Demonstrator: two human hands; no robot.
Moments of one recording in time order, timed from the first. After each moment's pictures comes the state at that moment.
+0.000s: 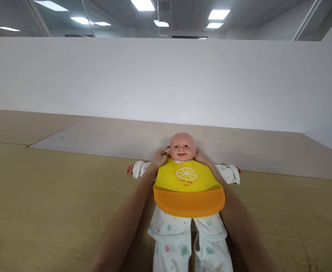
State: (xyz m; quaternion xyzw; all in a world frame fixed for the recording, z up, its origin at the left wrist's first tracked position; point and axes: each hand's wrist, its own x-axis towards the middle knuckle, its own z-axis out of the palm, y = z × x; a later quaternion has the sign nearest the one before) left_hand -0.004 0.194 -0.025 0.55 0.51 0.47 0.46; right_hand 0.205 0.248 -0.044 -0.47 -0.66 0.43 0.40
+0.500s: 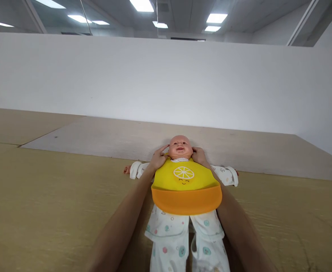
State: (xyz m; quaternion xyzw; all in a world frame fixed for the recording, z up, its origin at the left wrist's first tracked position) left_hand -0.006 0.195 -0.032 0.59 0.51 0.47 0.41; right_hand 0.213 0.243 -0.054 -0.53 -0.60 0.41 0.43
